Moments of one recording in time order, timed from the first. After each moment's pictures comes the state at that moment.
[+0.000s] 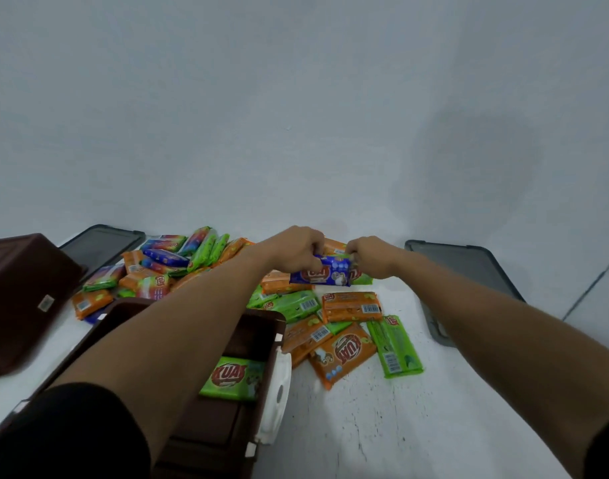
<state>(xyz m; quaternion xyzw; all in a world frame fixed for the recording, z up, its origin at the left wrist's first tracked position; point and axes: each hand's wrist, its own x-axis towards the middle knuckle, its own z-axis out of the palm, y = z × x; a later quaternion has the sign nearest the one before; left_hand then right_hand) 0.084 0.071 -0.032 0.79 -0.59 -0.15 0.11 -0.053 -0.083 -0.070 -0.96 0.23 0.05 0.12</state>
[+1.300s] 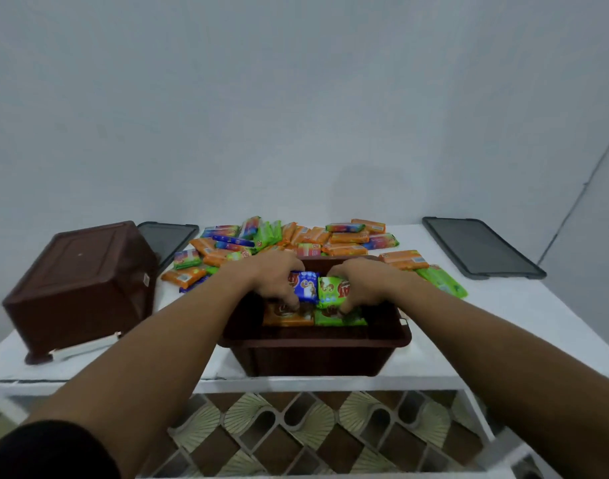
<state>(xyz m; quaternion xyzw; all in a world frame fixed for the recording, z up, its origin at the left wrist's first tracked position) 0.153 0.337 -0.032 0.74 -0.66 -0.12 -0.03 -0.035 0.223 -0.041 -0.96 0.26 0.10 0.08</state>
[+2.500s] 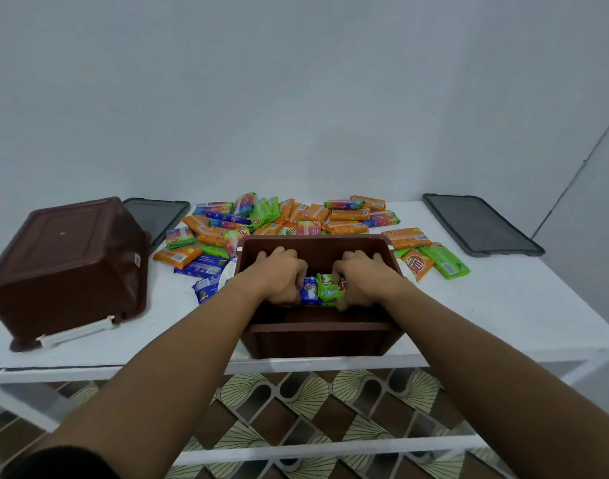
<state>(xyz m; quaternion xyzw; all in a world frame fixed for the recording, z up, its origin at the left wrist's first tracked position) 0.150 0.347 -0.084 0.75 -0.65 -0.11 -0.01 -0.024 0.241 -0.084 -0.95 0.30 0.09 0.04</state>
